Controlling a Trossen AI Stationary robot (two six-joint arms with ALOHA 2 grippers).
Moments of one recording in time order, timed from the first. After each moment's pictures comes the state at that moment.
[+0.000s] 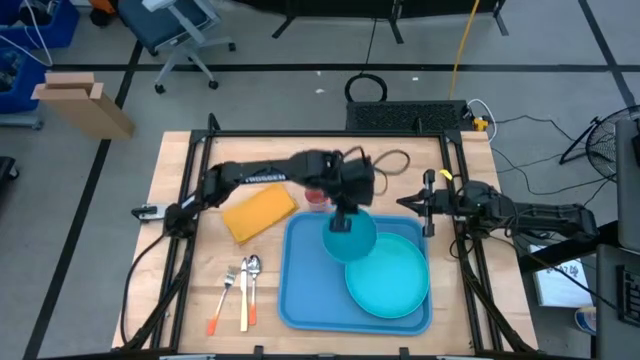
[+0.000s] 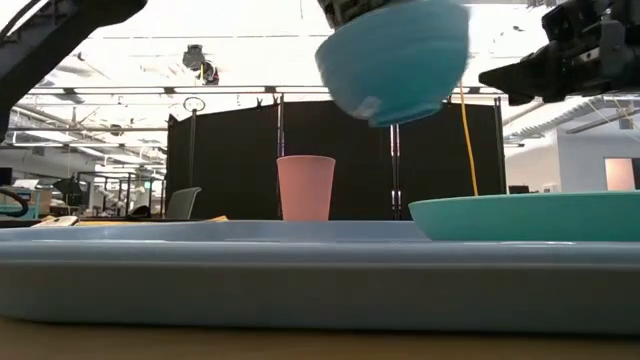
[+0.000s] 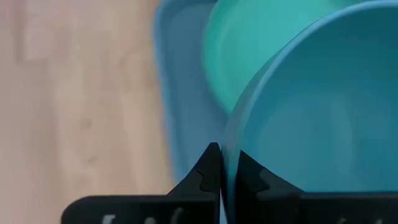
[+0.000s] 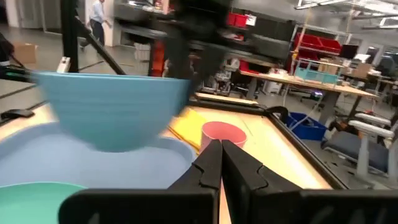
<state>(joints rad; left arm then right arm) 0.06 2.25 2.33 -1.12 0.19 0.23 -0.15 0.26 0.10 0.15 -0.08 -0.16</state>
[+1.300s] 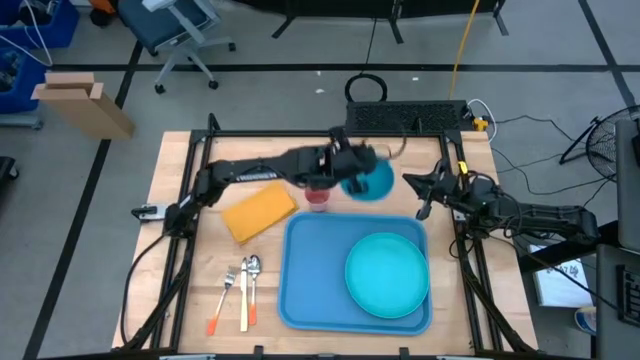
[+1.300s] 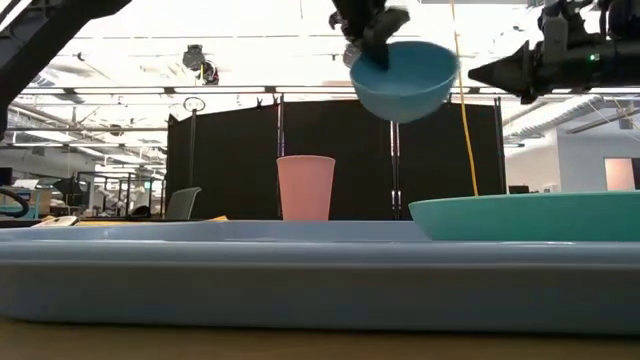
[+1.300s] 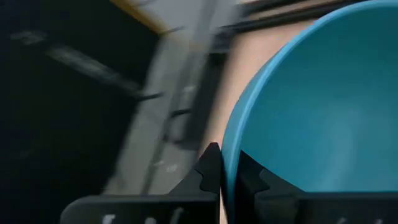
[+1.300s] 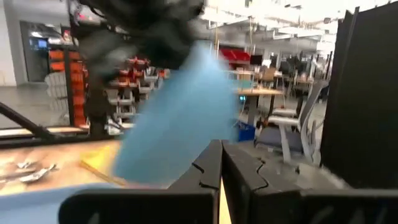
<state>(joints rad) 0.07 2.20 2.34 -0.87 -0.69 0.23 -0.17 0.27 0.10 0.30 0.24 -0.09</state>
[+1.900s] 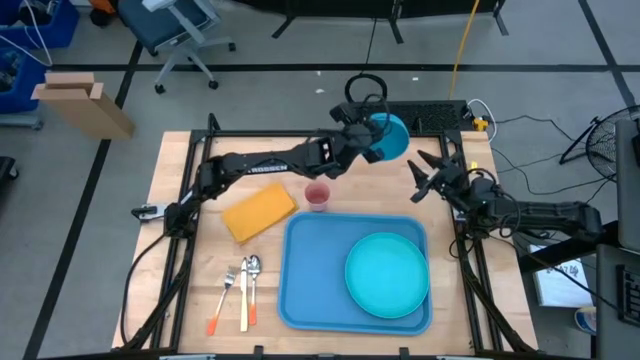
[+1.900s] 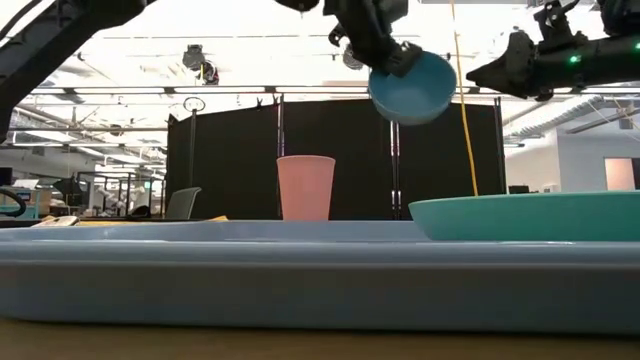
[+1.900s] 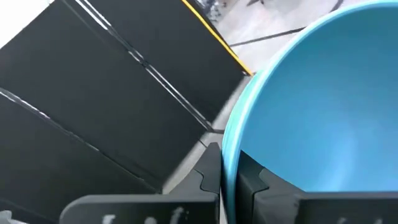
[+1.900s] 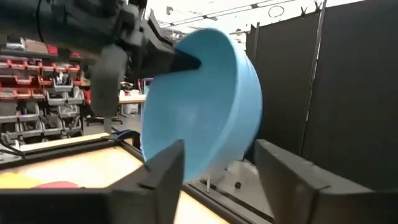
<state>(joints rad) 0.17 2.21 2.12 -0.14 -0.86 0.47 -0.17 0.38 0.10 0.48 0.58 -0.16</state>
